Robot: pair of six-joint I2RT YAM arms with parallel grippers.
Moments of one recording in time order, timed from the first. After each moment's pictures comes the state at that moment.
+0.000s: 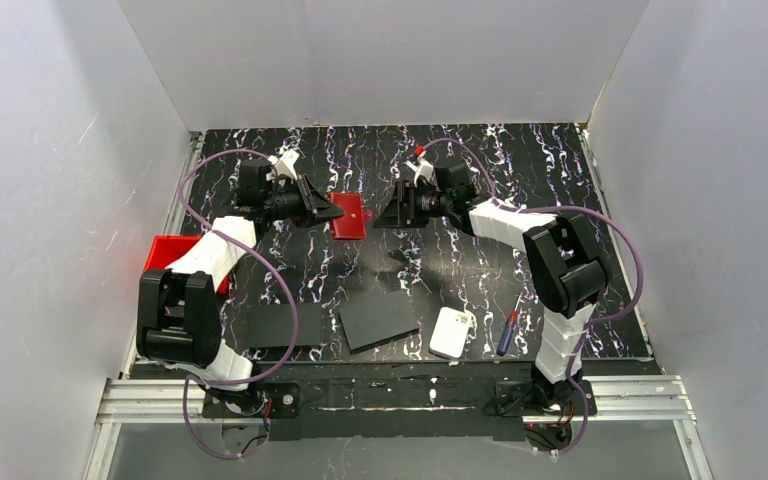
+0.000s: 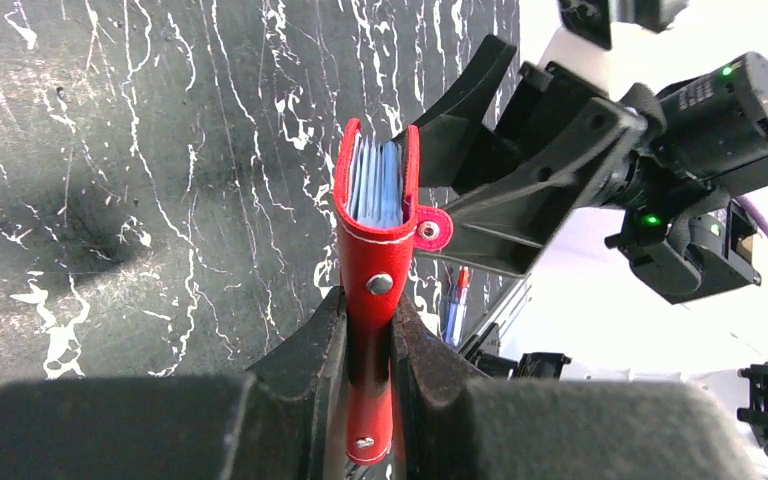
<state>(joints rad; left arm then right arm) -0.13 1.53 1.01 -0.12 0.73 -0.67 0.53 1.90 1.21 0.10 -0.67 0.55</state>
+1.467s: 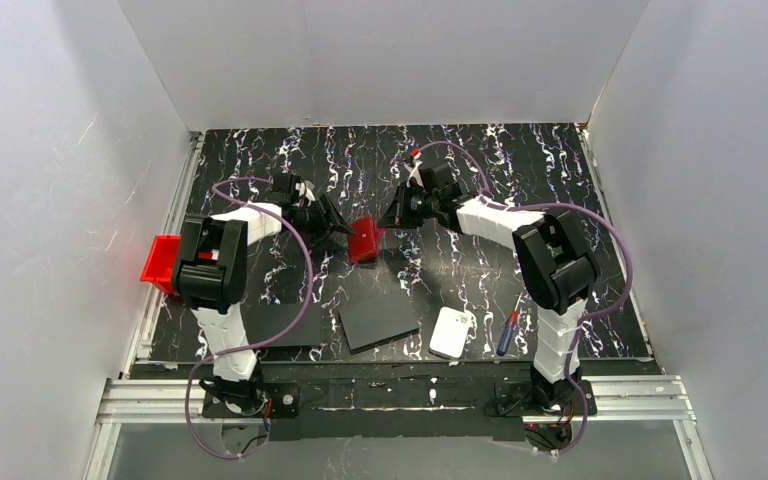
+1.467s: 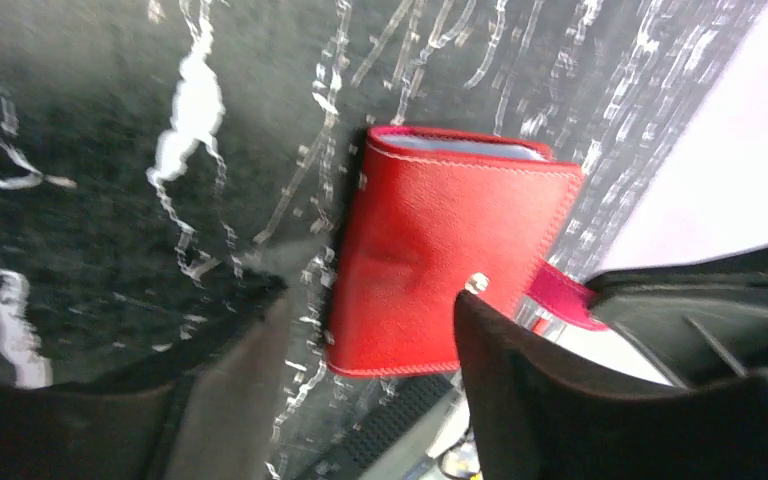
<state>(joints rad) -0.19 1.91 1.12 -0.23 0.58 -0.73 0.58 1.95 1.29 0.01 -0.45 0.65</state>
